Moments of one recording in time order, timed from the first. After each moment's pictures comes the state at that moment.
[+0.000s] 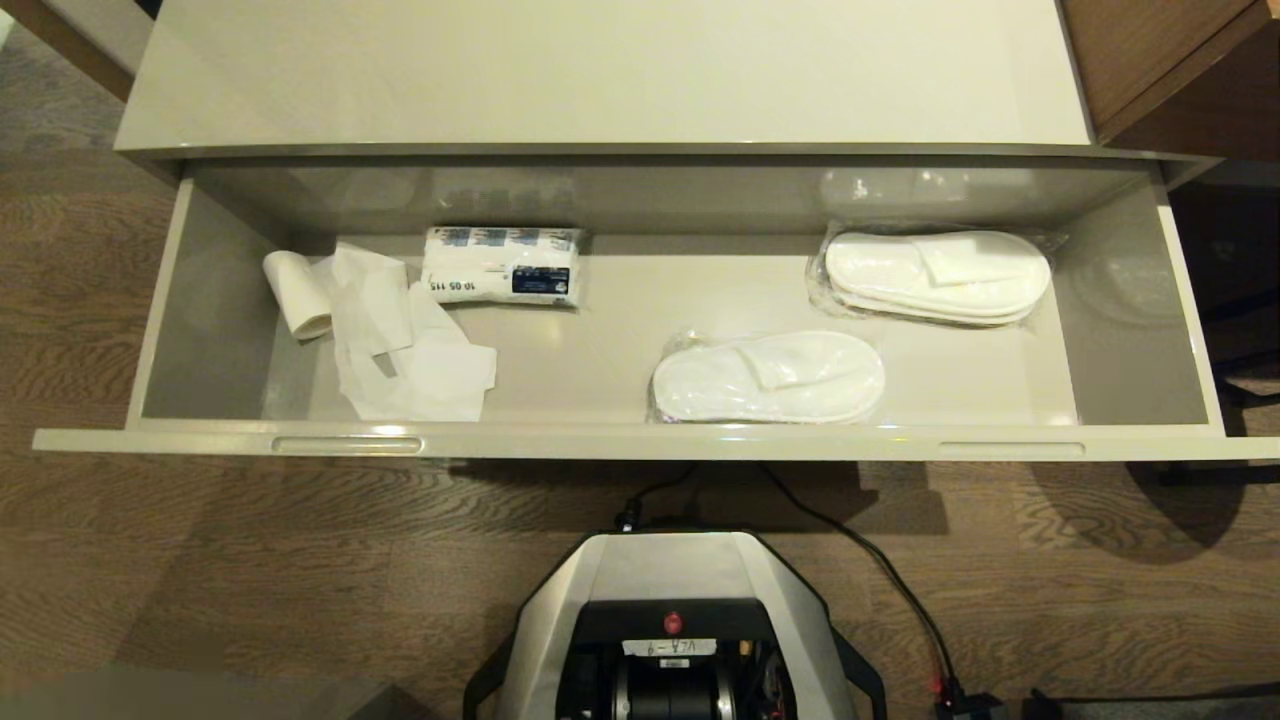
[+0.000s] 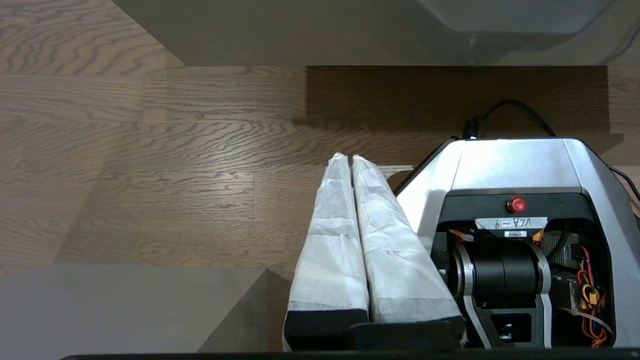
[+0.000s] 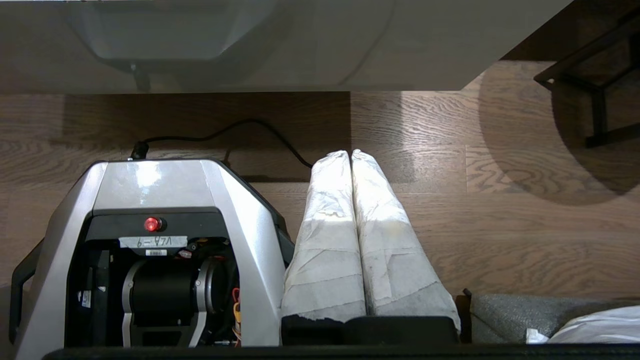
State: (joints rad) left arm 0.00 0.00 0.00 0.01 0.01 0.00; right arm 0.00 0.00 0.00 0.00 0.00 -0.01
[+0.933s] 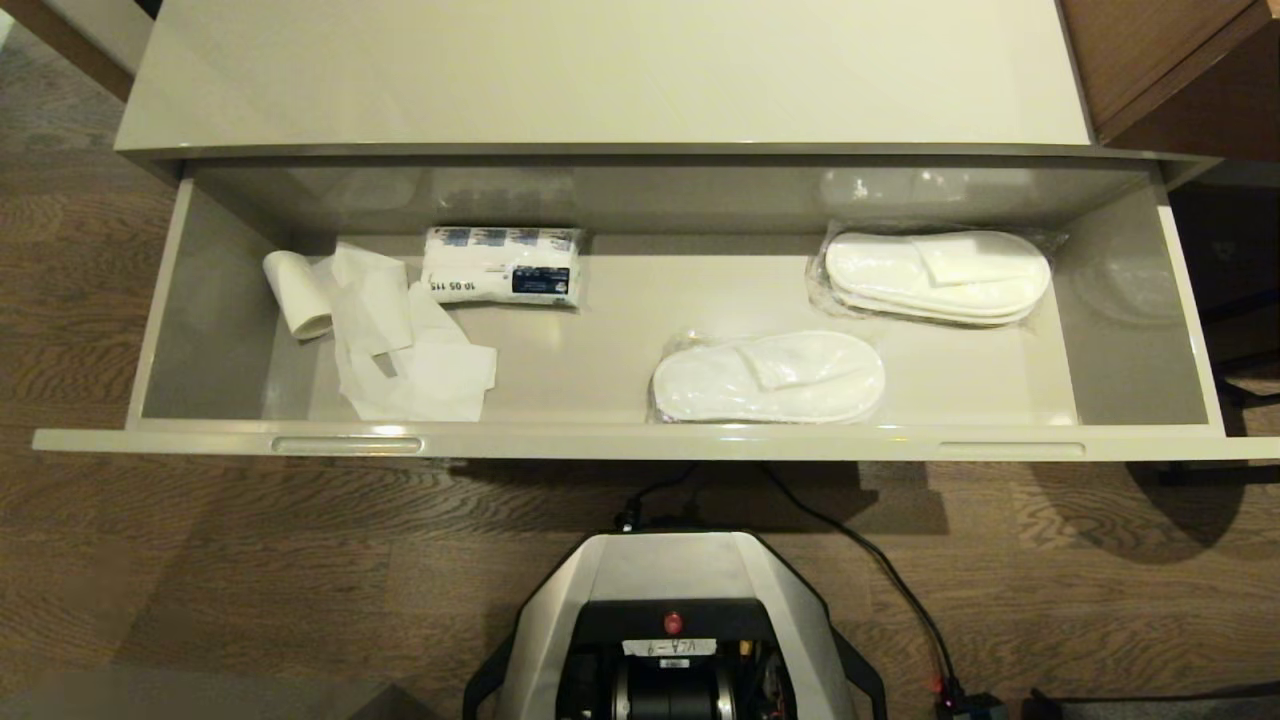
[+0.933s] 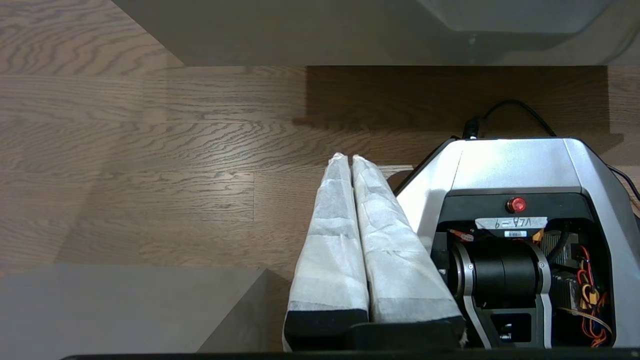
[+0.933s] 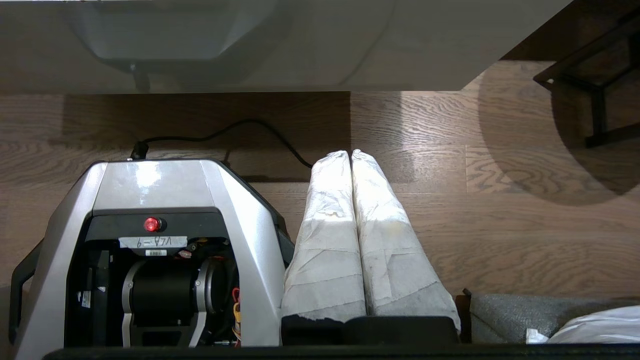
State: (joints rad) left arm 0.00 0.00 0.00 0.01 0.01 0.00; right arm 0.00 0.00 0.00 0.00 0.00 -0.01
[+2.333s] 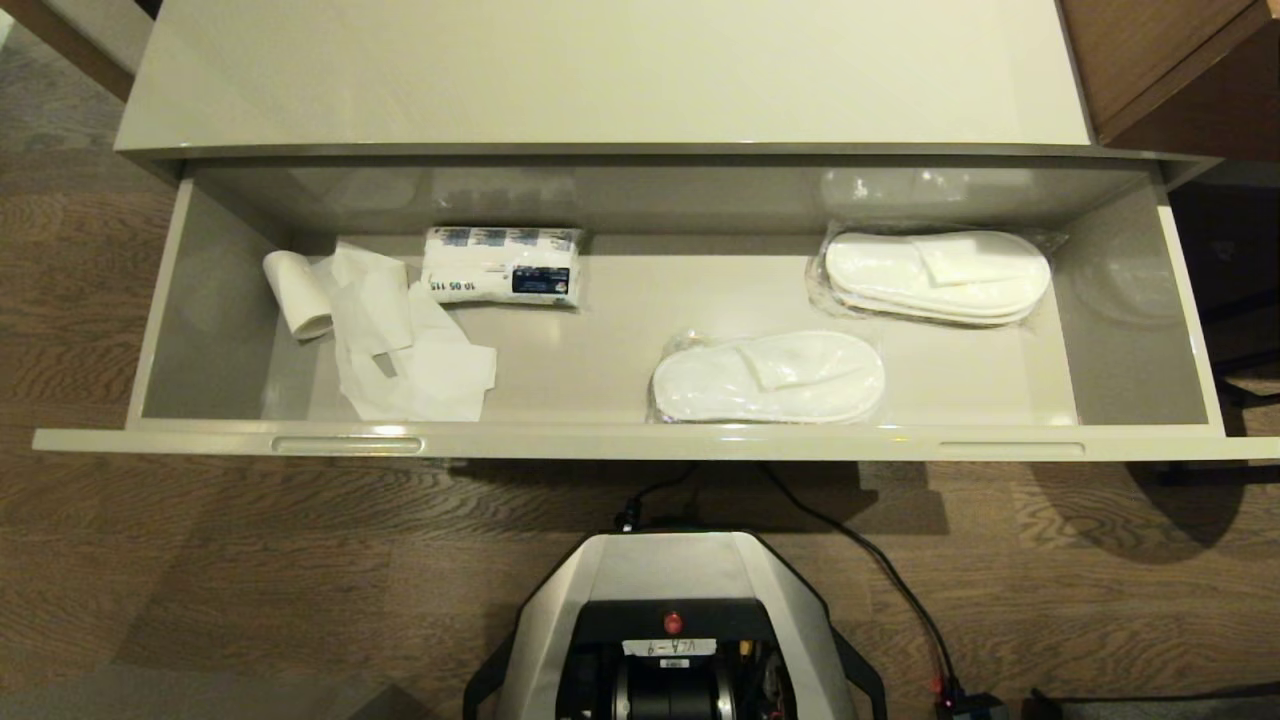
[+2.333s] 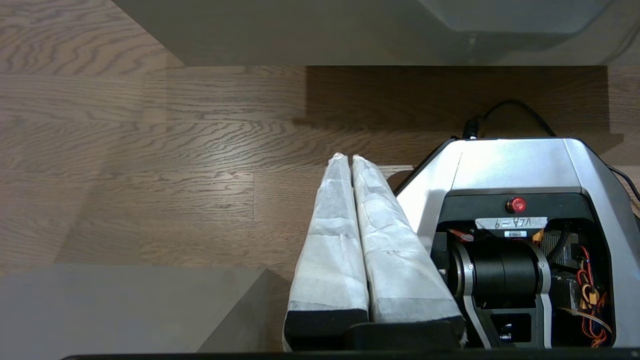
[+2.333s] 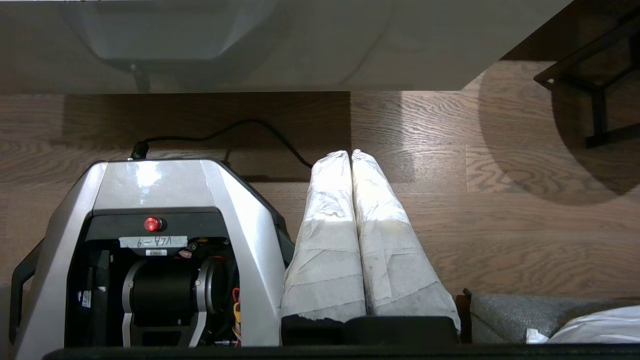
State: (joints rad) left arm 0.00 0.00 0.00 0.01 0.01 0.00; right arm 0.00 0.00 0.00 0.00 0.00 -0.01
